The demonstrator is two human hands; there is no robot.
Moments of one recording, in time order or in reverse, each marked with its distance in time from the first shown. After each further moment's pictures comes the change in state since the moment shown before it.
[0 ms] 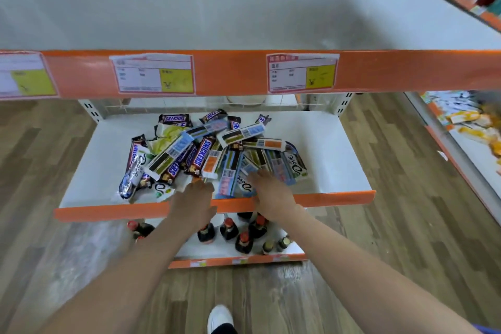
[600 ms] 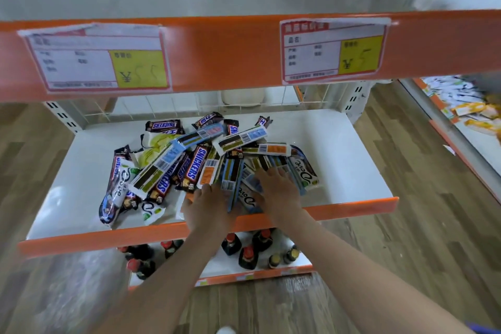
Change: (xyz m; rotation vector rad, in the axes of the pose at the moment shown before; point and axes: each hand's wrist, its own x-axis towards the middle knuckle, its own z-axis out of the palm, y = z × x) left_hand 0.062 0.029 0.032 -0.194 0.217 -0.244; right_hand 0.045 0.017 0.025 -0.077 0.124 0.179
